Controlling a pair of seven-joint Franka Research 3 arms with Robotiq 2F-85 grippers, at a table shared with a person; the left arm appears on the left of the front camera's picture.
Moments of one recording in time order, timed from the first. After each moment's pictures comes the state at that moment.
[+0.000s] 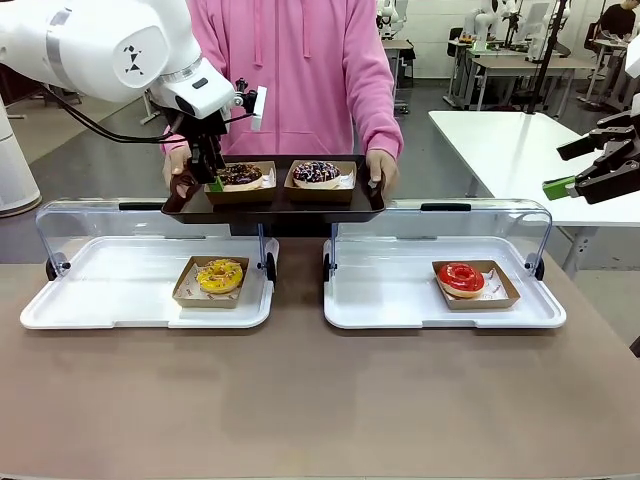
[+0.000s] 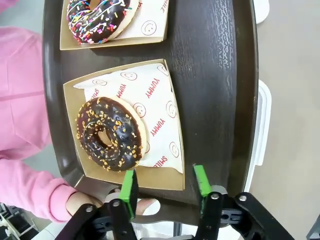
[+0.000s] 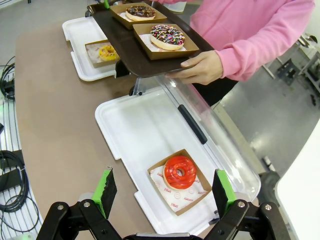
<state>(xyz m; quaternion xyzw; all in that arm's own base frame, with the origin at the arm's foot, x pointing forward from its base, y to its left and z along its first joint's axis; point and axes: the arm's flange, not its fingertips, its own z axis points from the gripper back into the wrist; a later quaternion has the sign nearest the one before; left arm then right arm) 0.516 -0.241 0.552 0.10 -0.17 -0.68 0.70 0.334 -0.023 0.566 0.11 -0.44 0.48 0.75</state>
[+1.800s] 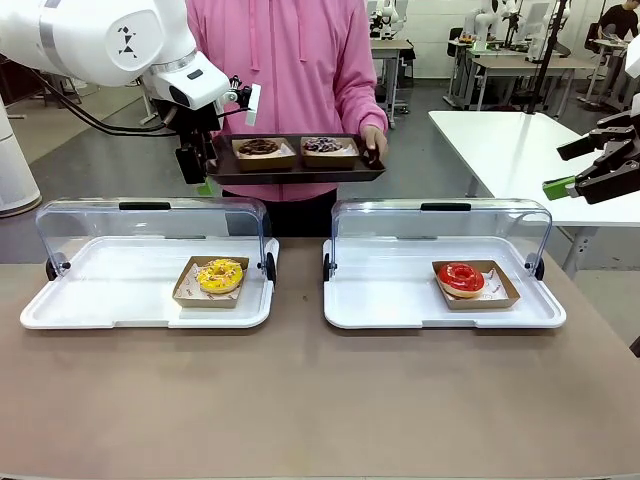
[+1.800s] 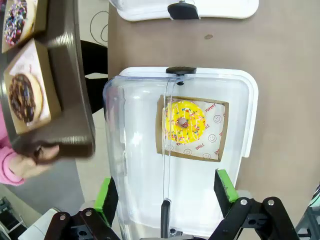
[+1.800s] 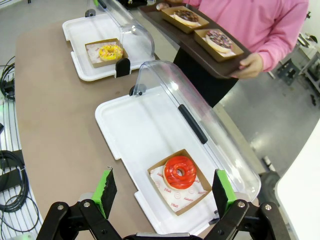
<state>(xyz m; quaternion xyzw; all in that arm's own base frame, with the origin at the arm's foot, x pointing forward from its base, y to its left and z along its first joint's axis) 0.514 -0.234 0.559 0.09 -0.14 -0.67 0.72 0.334 -0.023 0.566 0.11 -0.44 0.48 0.75</state>
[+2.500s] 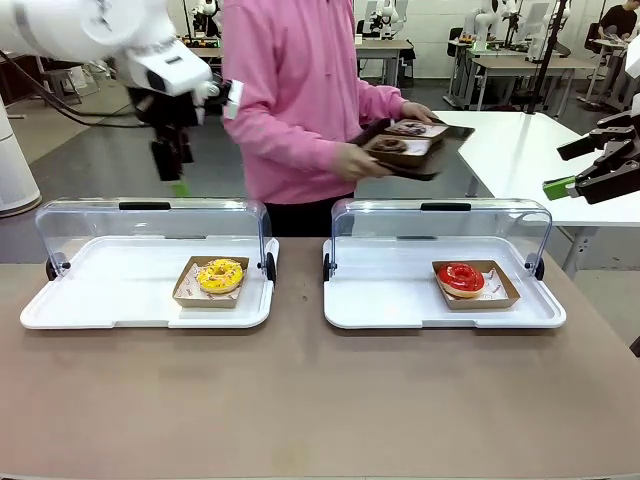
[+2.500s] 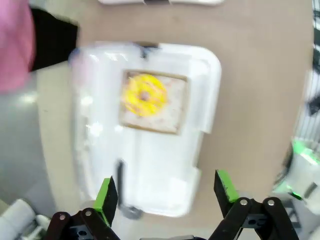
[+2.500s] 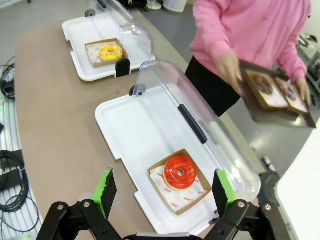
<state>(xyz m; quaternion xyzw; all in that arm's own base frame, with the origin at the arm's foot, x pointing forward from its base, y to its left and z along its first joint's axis) 0.475 -0.182 0.590 0.03 -0.06 -0.64 0.77 0.334 -0.023 0.566 0.11 -0.44 0.48 0.75</state>
